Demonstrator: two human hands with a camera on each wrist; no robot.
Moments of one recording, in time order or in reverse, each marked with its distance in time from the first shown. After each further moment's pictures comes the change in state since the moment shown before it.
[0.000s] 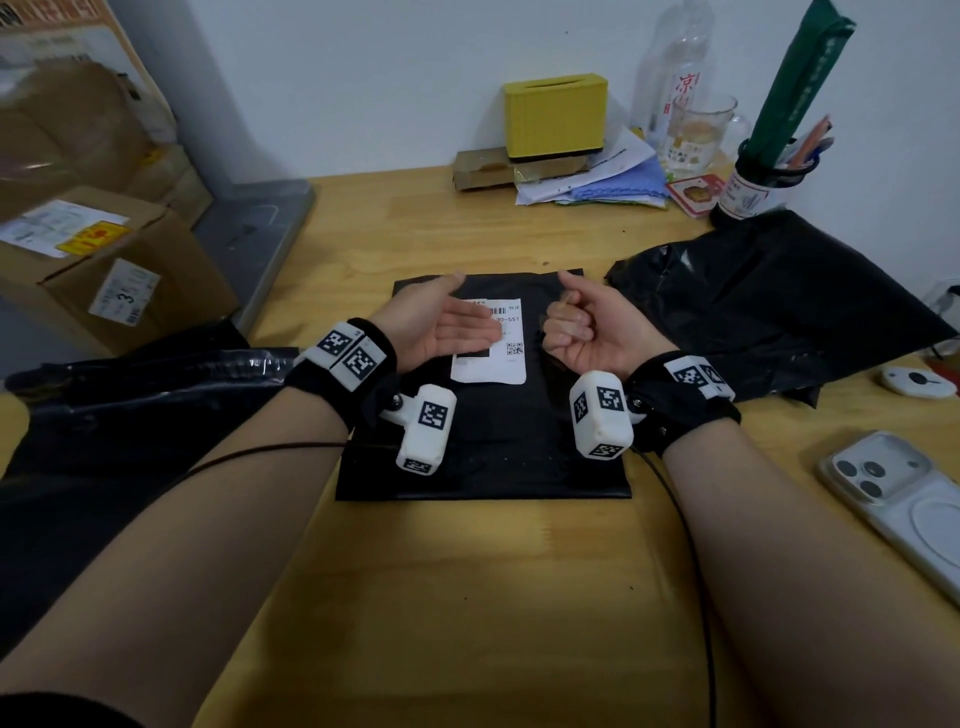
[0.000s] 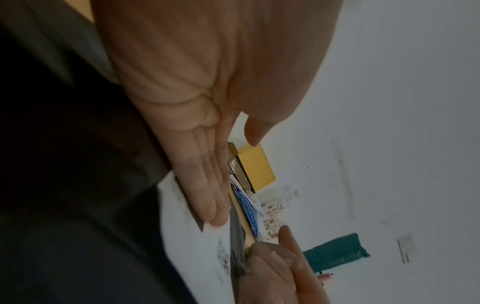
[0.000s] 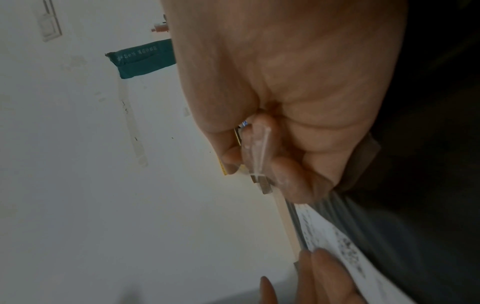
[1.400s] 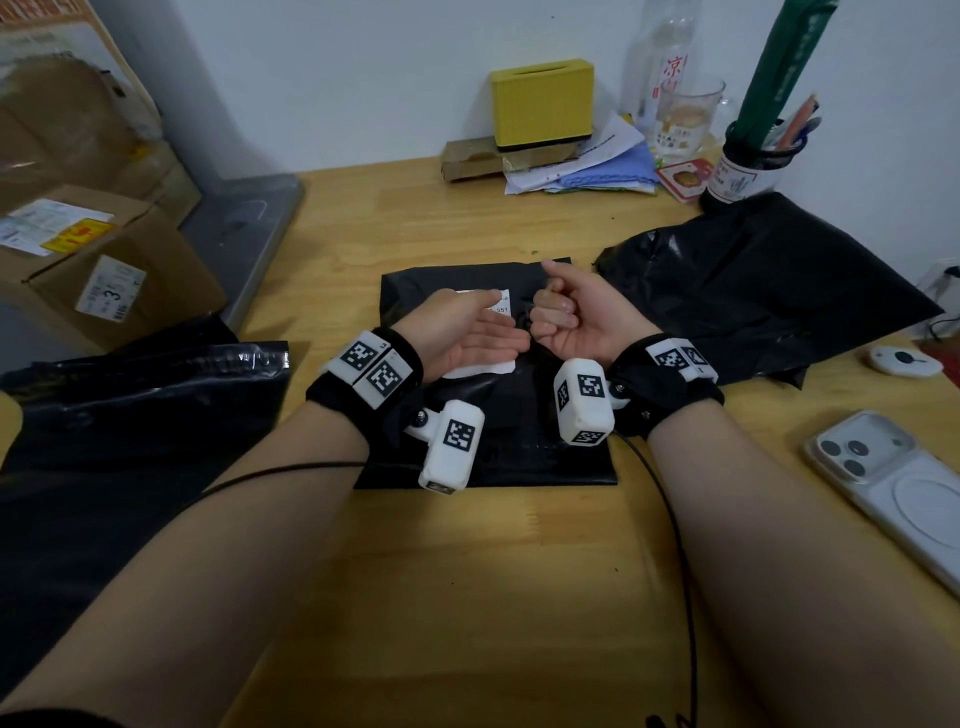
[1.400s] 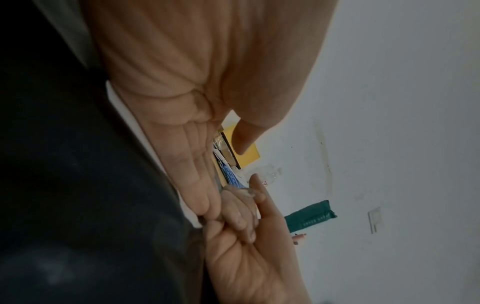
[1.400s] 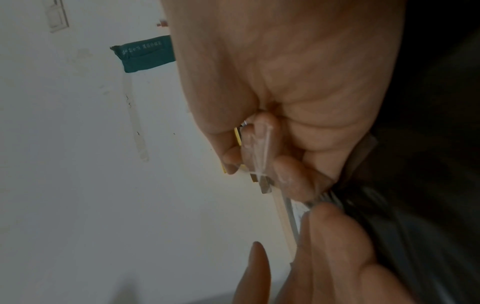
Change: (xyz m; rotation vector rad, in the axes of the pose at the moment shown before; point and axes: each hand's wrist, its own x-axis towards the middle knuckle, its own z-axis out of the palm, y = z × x) left_hand -0.017 -0.014 0.044 0.078 -0.019 -0.010; right_hand 0.003 0.000 -0.001 -0.072 0.008 -0.023
